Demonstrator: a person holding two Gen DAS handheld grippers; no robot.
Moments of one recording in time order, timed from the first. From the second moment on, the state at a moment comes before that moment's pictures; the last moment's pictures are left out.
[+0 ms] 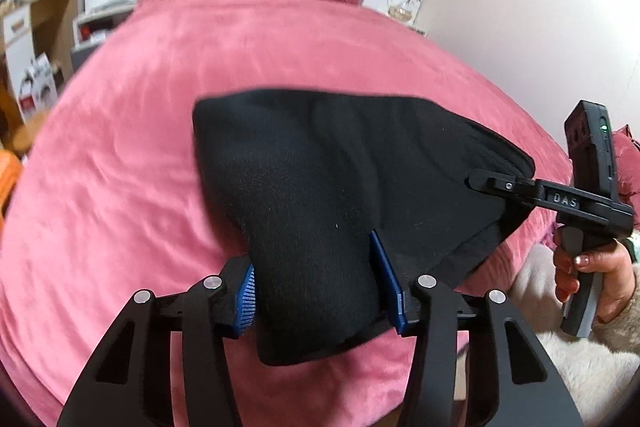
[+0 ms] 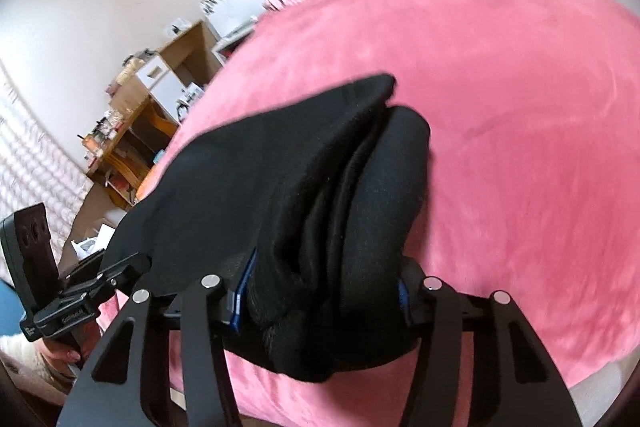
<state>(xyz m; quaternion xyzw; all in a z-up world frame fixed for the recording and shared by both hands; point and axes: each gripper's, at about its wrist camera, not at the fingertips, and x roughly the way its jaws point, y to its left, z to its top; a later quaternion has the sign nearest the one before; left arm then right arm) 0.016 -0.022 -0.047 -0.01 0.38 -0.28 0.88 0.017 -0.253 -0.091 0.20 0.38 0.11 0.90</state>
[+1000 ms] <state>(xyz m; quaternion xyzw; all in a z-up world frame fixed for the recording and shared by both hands) 0.213 -0.062 -0.041 0.15 0.26 -0.18 0.94 0.240 -0.229 -0.098 0.09 0.32 0.10 0.94</state>
